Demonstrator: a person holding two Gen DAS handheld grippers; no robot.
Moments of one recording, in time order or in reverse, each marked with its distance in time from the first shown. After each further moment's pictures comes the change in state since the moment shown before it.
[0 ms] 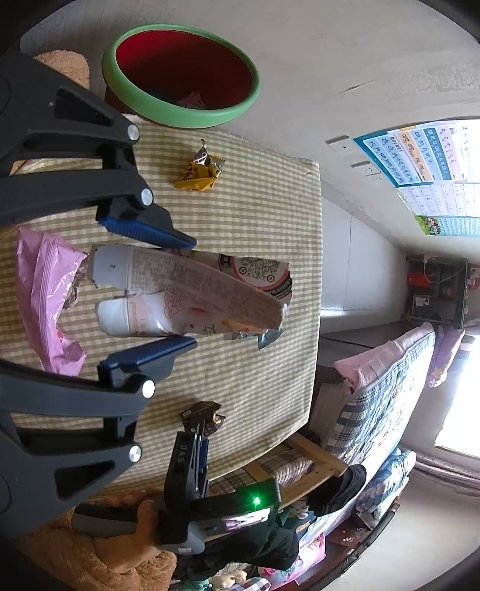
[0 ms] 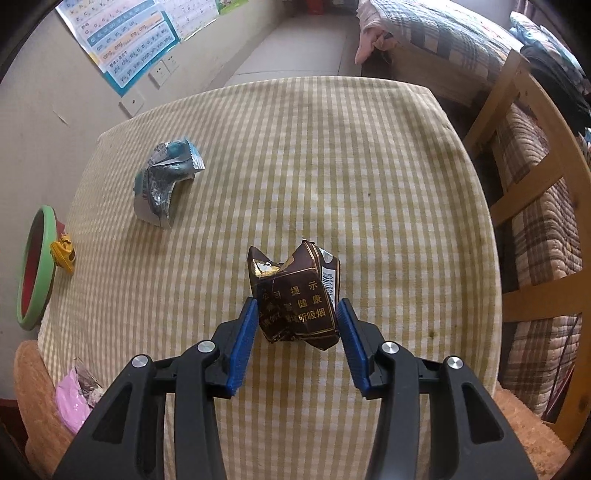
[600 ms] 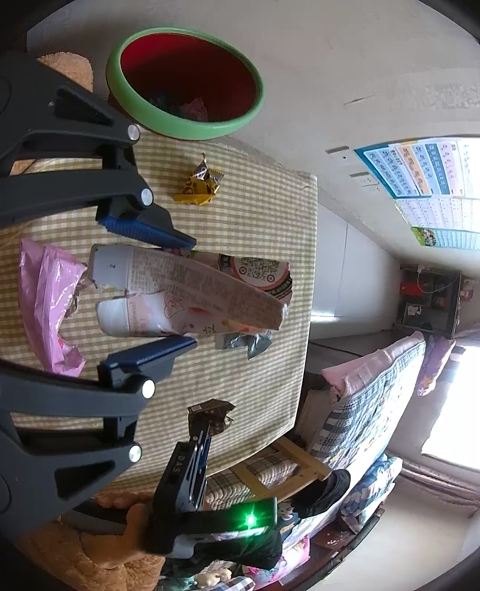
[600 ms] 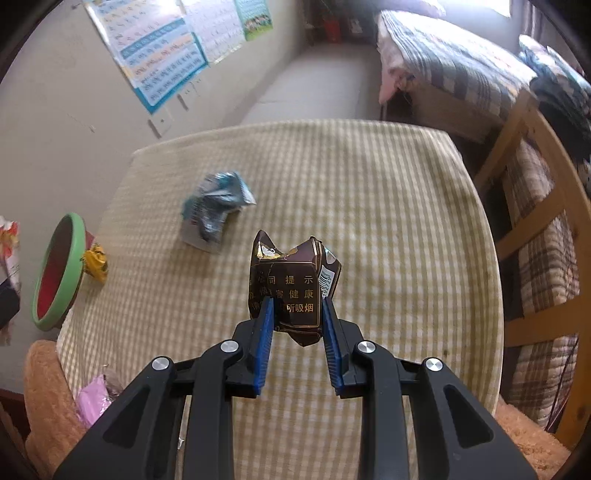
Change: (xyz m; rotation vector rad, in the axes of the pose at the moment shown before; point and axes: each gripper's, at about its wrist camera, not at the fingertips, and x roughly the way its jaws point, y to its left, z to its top) left arm -0.014 0.016 -0.001 -0.050 -0.030 0.000; right arm -0.032 0.034 0.003 -0.068 -0.131 0.042
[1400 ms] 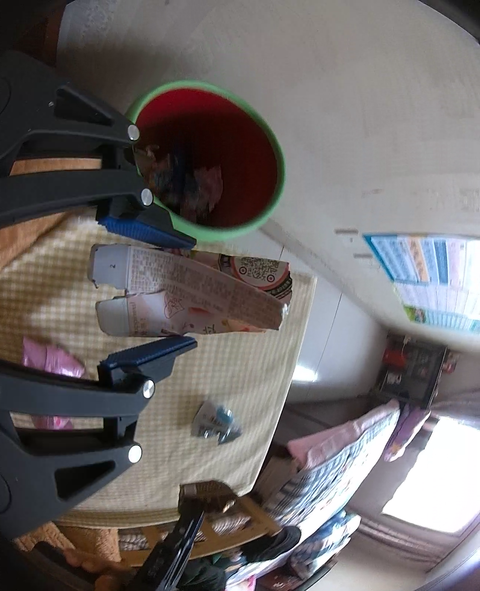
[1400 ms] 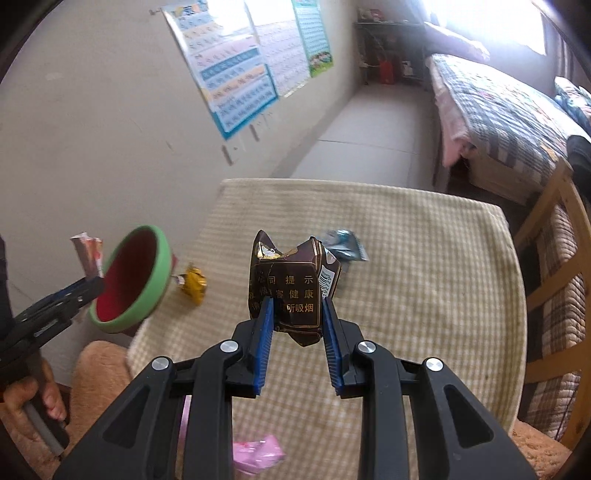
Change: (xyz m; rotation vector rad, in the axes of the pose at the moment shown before) left arm -0.026 0.105 -0.007 -0.191 -0.050 0.174; right arm -0.063 0.082 0.014 -0.114 -0.134 0.163
